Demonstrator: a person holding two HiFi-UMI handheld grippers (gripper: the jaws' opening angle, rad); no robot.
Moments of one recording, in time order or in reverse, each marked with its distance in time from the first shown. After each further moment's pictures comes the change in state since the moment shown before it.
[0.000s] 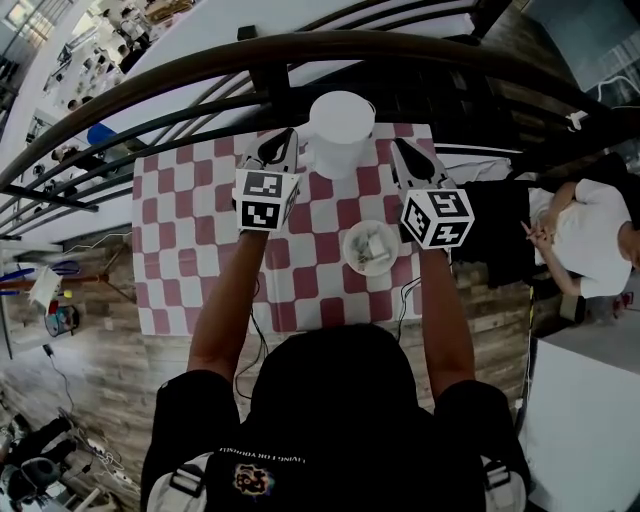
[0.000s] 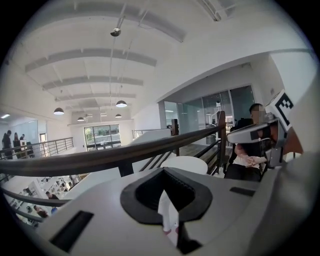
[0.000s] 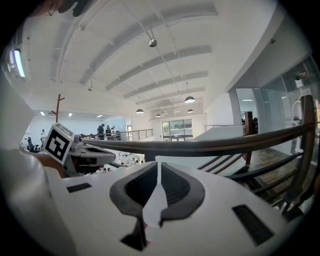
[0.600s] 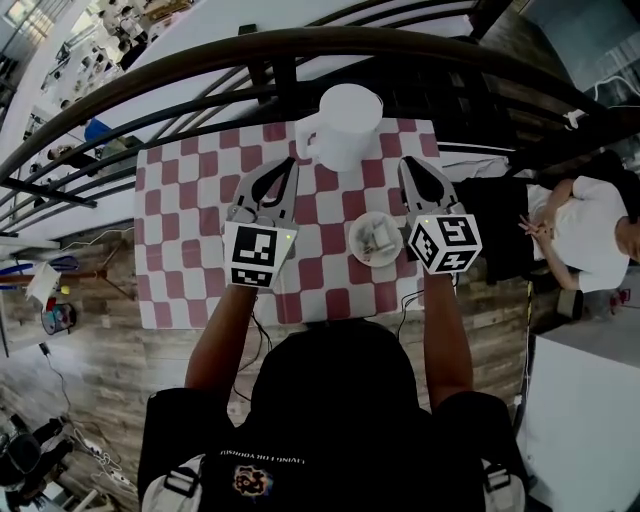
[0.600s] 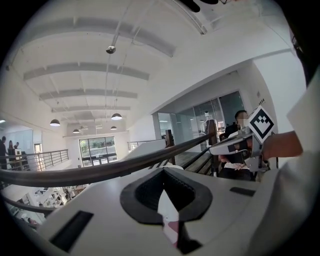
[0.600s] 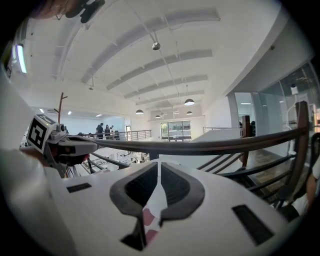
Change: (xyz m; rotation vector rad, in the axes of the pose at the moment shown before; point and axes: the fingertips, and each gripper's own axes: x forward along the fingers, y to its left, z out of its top) left arm -0.112 -0.032 0.015 0.068 -0.136 -0.048; right arm -0.052 0.037 -0.008 -0.024 -0.018 -0.025
